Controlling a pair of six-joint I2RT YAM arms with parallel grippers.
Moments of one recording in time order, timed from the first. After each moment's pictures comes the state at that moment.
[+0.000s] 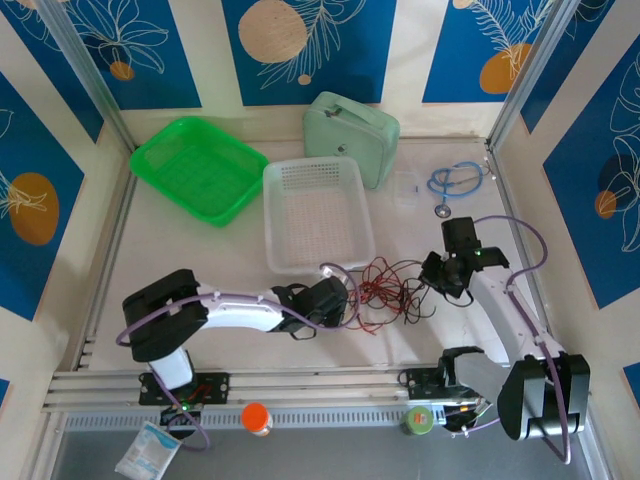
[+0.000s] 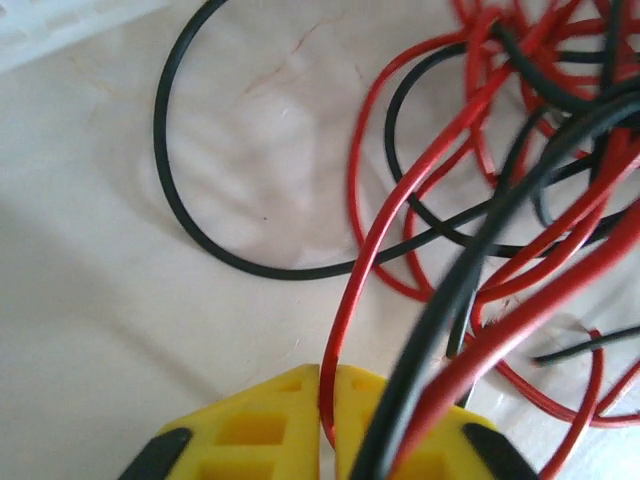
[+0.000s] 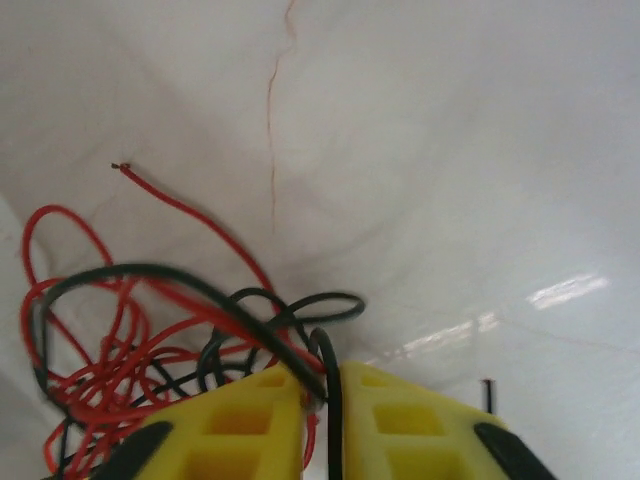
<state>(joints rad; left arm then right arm) -1.17 1.68 0.85 -0.10 -0.17 -0.68 0.08 1.07 0.74 -0.91 -0.12 0.63</state>
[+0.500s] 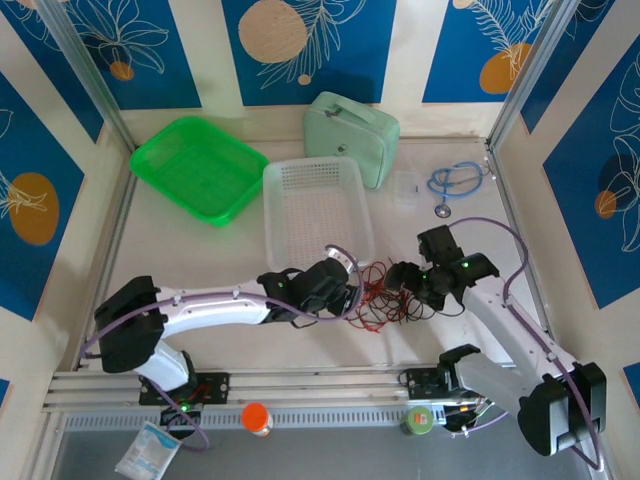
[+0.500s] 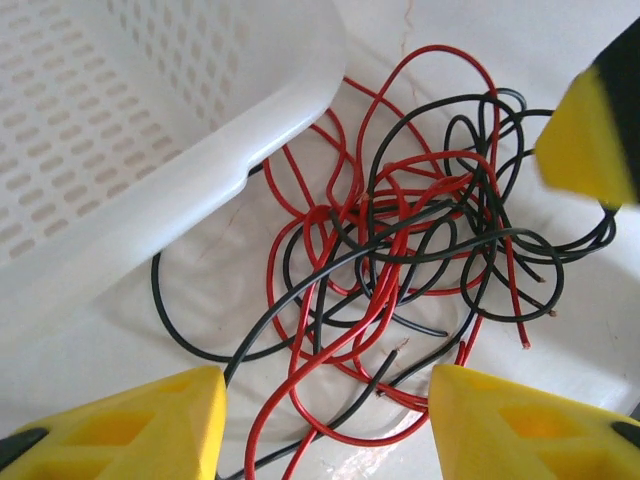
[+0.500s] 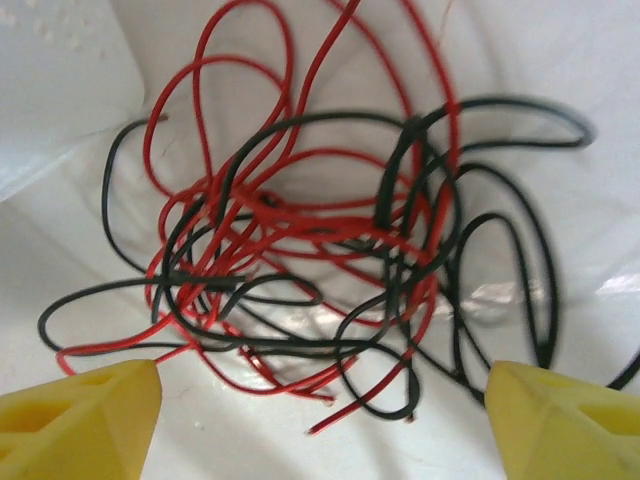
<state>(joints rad) -1.17 1.54 0.99 -0.23 -0.18 -0.54 0.36 0.99 0.73 -0.96 -0.18 0.72</state>
